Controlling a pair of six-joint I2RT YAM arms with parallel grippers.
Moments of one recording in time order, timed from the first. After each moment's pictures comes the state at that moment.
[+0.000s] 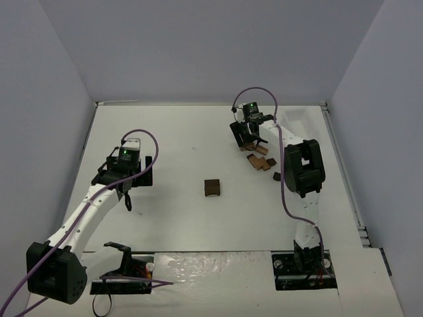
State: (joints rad) left arm -0.25 1.09 0.84 -0.62 -0.32 -0.19; right arm 0.32 2.19 1.70 -0.47 0.03 -0.15
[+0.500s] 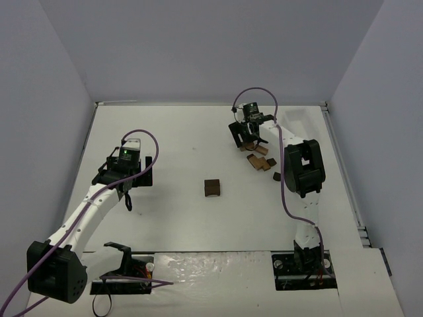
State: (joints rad) left arm -0.25 1.10 0.84 -0.62 -0.32 -0.19; right arm 0.32 2.19 1.70 -0.46 0.02 -0.15
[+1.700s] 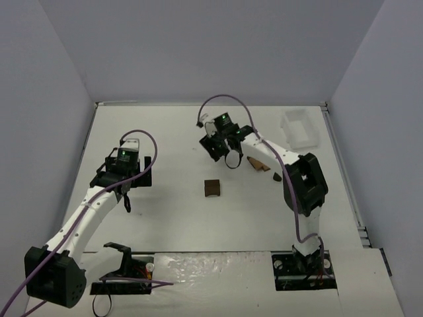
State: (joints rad) left arm -0.25 1.07 0.84 -0.63 -0.32 -0.19; right arm 0.59 1.98 1.56 -0.46 -0.02 -0.22
